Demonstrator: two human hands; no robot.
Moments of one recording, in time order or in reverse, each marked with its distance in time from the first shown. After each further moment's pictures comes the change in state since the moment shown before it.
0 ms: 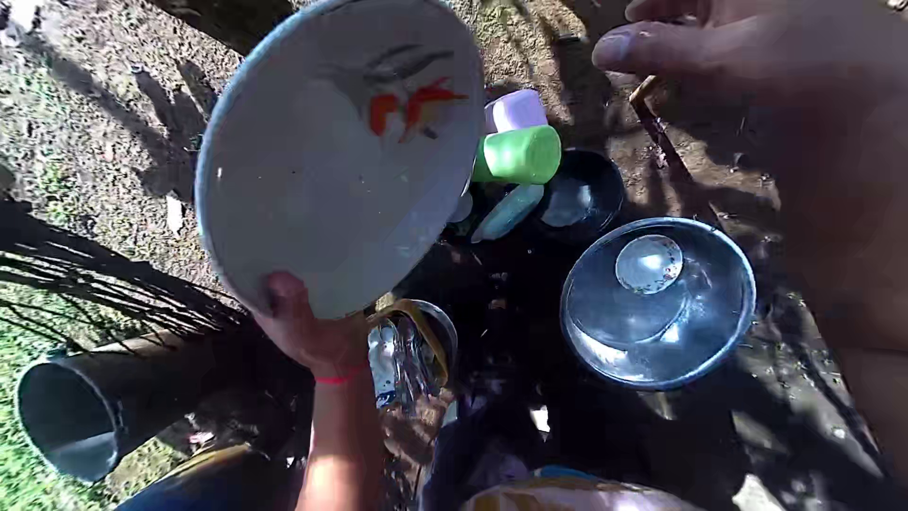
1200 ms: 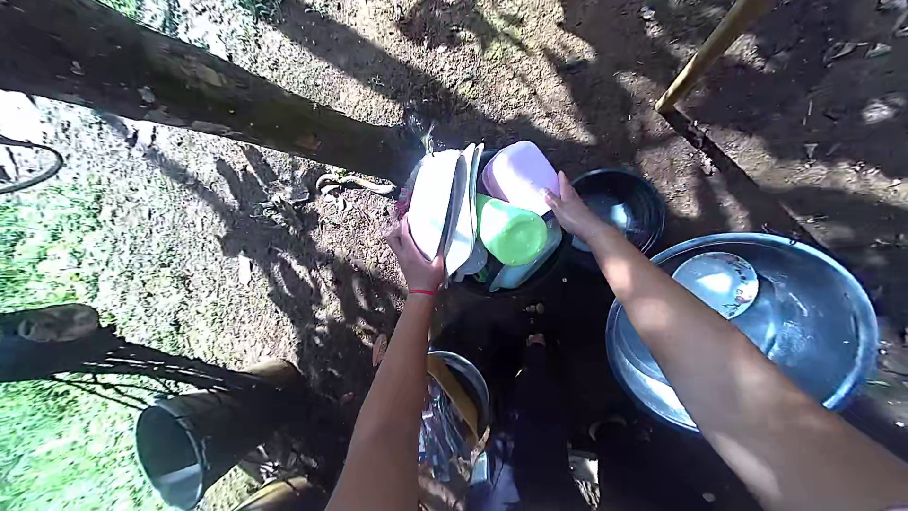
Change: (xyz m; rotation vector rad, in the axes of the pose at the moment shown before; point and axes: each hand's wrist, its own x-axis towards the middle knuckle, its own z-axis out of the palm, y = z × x) left_hand 0.045 -0.226 0.032 1.010 -0.316 0.105; right_hand 0.007 0.224 0.200 0.401 0.148 0.737
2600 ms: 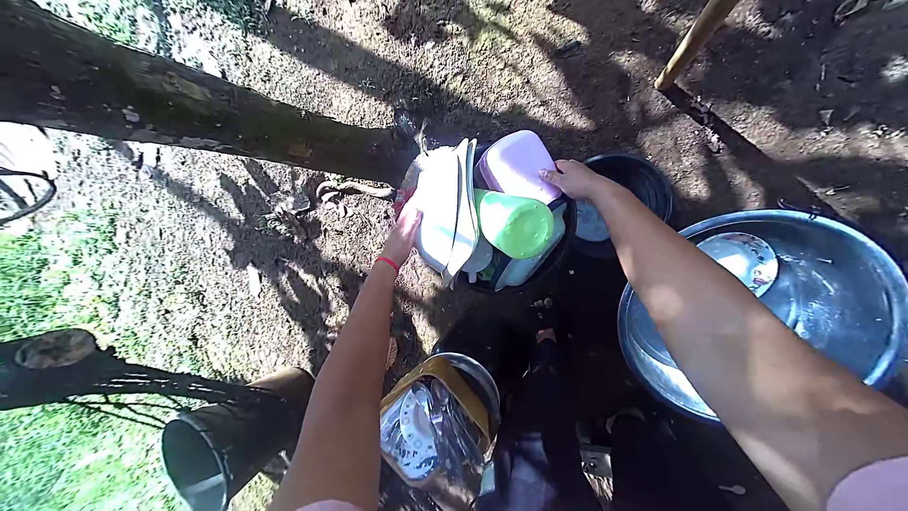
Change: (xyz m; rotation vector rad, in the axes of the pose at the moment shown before) left_hand 0.076 -0.004 -0.022 -0.219 -0.751 -0.382; right_hand 0.050 0.009 -0.030 -0.180 -0.140 0.058
